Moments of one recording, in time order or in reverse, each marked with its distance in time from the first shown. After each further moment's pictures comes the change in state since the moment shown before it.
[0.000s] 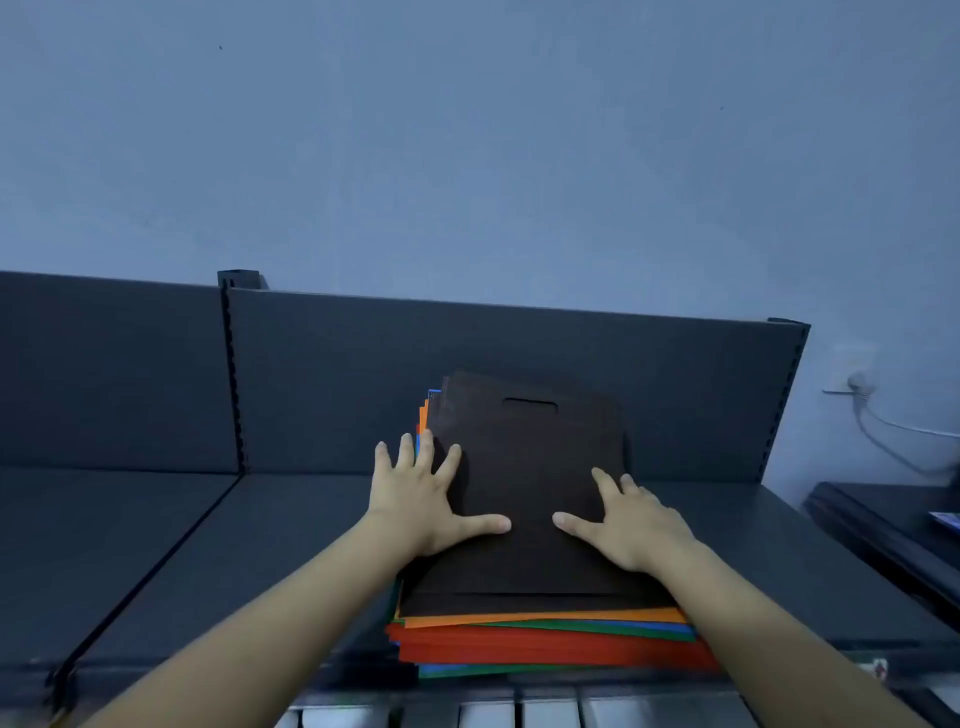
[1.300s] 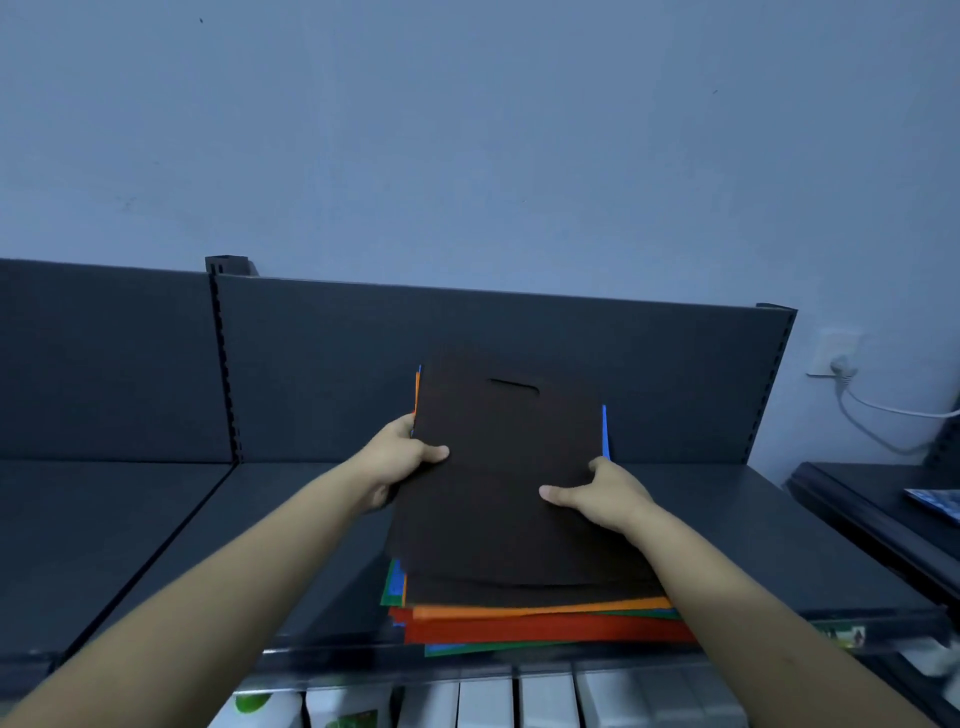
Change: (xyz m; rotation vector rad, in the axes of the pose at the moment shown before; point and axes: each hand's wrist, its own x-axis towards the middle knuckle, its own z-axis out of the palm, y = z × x) left_hand 0.027 -0.036 -0.004 -1.687 -0.195 -0.121; right_hand 0.011 -0.015 0.002 0.594 0.011 0.115
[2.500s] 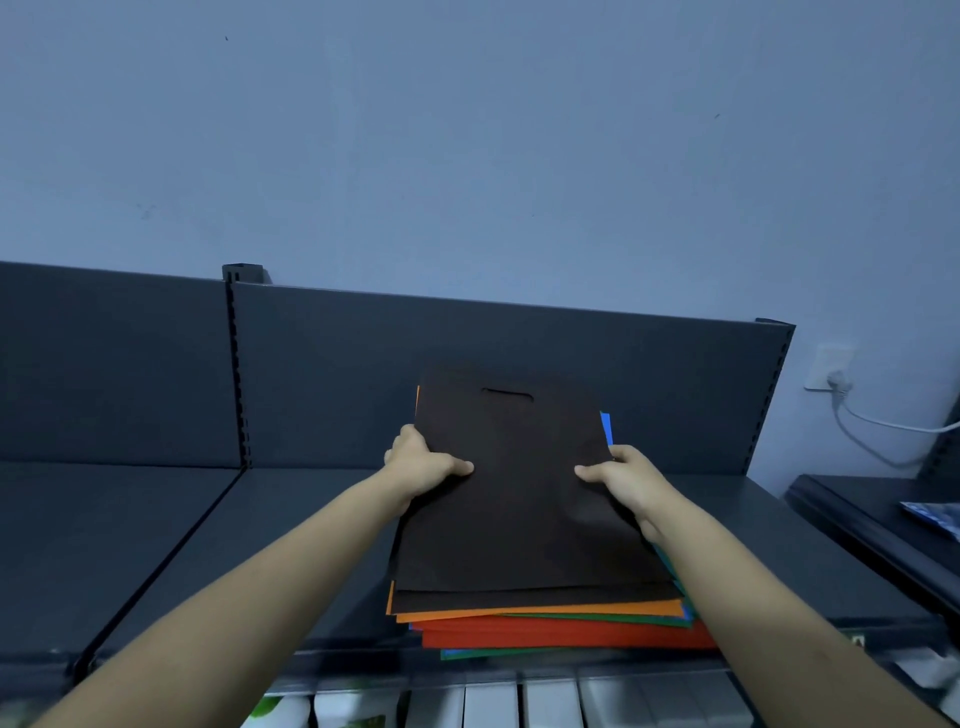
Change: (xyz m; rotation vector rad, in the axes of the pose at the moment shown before) left_hand 0.007 -0.007 0.001 0.302 0.200 -0.063; right_hand 0.006 -0.002 -0.012 0.580 0.027 0.048
